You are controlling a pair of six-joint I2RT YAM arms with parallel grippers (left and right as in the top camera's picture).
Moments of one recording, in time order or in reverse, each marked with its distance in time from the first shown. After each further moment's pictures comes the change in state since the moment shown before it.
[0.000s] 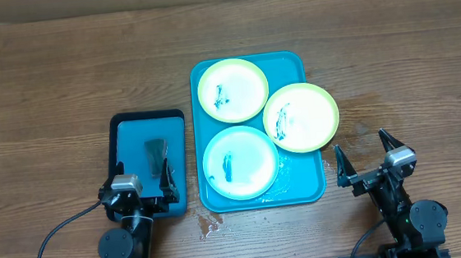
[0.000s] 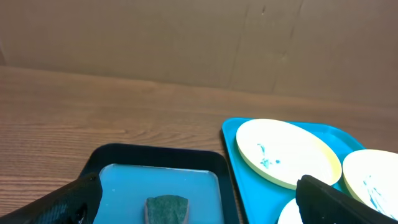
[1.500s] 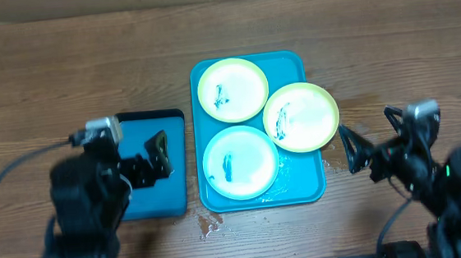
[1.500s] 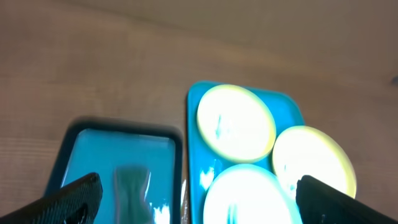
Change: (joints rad) left arm 0.000 0.727 0.896 -0.647 0.119 -0.111; right arm 0.000 0.581 0.805 -0.602 -0.133 0.049
